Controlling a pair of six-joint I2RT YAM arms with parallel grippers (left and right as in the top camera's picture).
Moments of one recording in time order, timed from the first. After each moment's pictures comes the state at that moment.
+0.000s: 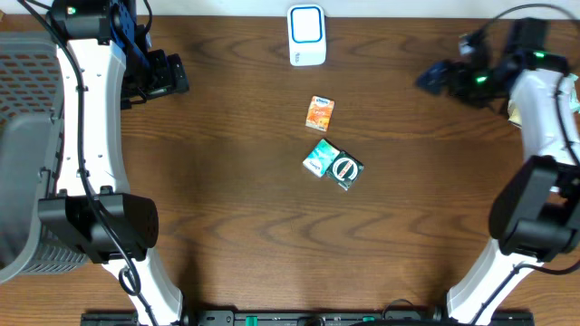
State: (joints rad) left arm 0.07 2.00 2.21 -1.60 0.02 -0.23; right arm -0.17 2.04 1.74 -0.98 -0.62 -0.03
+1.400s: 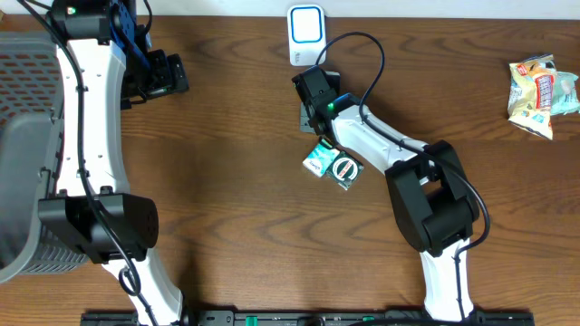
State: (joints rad) left arm 0.07 2.00 2.21 -1.60 0.02 -0.23; right arm 0.53 2.19 1.57 -0.50 0.26 0.54
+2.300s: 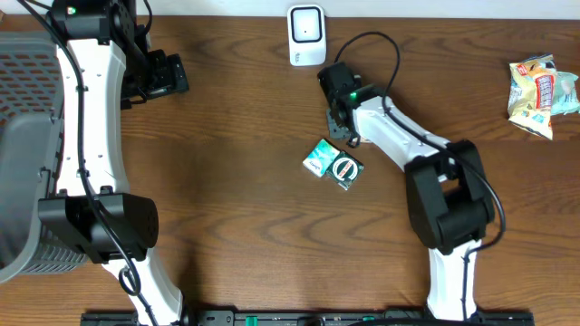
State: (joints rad) left arm 0.07 2.00 2.21 -1.60 0.02 -0.23; right arm 0.44 2.16 1.56 -0.70 0.31 0.30
